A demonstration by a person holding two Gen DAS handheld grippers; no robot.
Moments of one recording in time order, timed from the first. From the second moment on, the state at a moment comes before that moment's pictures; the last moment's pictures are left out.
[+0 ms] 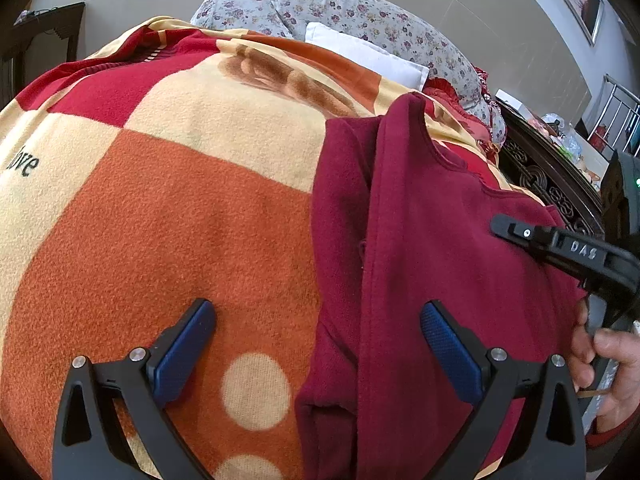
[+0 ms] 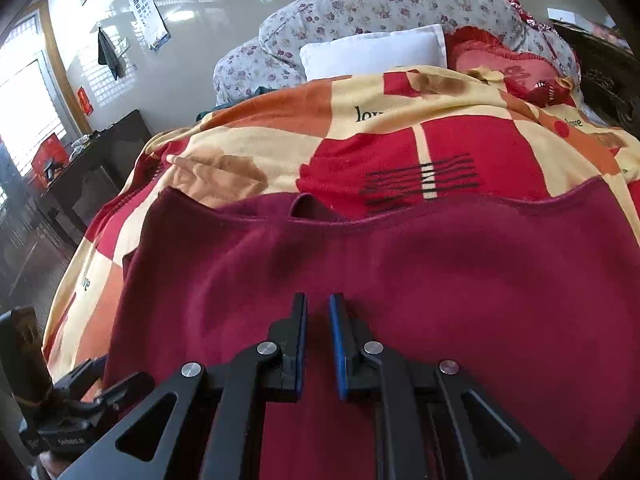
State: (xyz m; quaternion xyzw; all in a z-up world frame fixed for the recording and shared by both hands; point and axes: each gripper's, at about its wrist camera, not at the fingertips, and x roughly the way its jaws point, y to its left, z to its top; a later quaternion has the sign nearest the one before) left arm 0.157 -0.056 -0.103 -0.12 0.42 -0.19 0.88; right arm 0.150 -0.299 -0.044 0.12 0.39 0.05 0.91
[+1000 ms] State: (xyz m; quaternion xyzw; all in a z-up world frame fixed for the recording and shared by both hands) left arm 0.153 -0.062 -0.085 -0.28 0.42 -0.31 0.81; right arm 0.117 -0.334 -0.028 0.30 0.37 0.16 0.87
